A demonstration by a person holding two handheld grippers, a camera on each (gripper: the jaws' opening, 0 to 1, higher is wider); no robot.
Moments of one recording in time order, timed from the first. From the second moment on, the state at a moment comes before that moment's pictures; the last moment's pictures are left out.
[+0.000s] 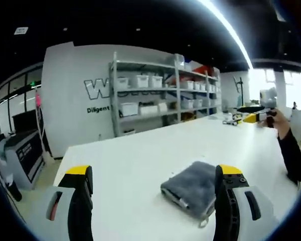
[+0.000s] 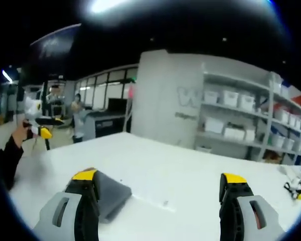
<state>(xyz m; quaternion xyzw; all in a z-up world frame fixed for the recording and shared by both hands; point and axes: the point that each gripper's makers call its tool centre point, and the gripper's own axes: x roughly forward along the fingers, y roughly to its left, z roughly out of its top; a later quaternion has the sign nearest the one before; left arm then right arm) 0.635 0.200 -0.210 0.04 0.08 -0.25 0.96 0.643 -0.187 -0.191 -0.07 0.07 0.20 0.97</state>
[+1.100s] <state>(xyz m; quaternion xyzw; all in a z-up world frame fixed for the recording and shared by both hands) 0.649 0.179 -0.257 -0.01 0.14 -0.29 0.95 0.655 -0.165 -0.228 -0.07 0.11 0.22 0.97</state>
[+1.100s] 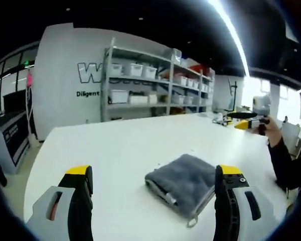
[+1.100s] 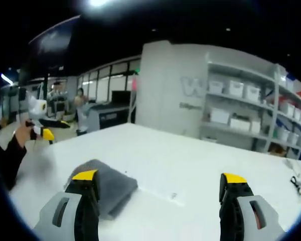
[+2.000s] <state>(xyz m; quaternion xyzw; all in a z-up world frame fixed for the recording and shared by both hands) 0.649 0.143 -0.304 -0.01 0.20 -0.32 0.93 0.663 -0.148 -0.267 -0.06 0.16 0.25 0.95</state>
